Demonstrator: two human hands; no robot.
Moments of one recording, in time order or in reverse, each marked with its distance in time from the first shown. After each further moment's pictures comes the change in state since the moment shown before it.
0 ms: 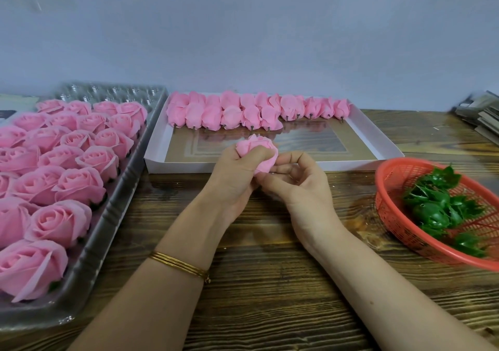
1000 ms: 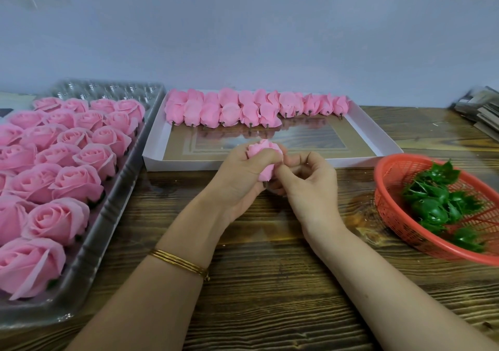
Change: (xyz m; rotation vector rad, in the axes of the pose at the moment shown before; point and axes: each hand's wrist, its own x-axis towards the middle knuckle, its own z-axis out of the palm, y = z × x) left_hand -0.002 -0.002 0.002 0.049 -0.234 -0.012; right_hand 0.010 0.008 -0.008 -0.260 0.205 -0.064
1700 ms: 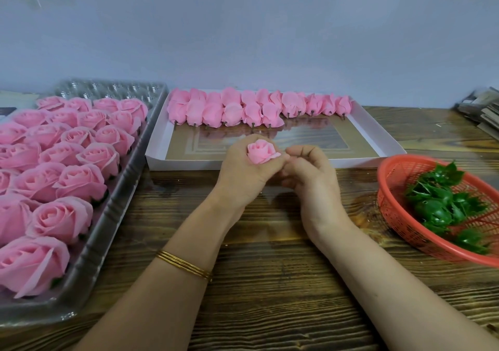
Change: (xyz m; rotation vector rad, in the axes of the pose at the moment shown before) left_hand -0.007 0.001 0.003 0.348 0.236 0.208; right_hand 0.000 -0.011 -0.001 0.254 -0.114 0.075
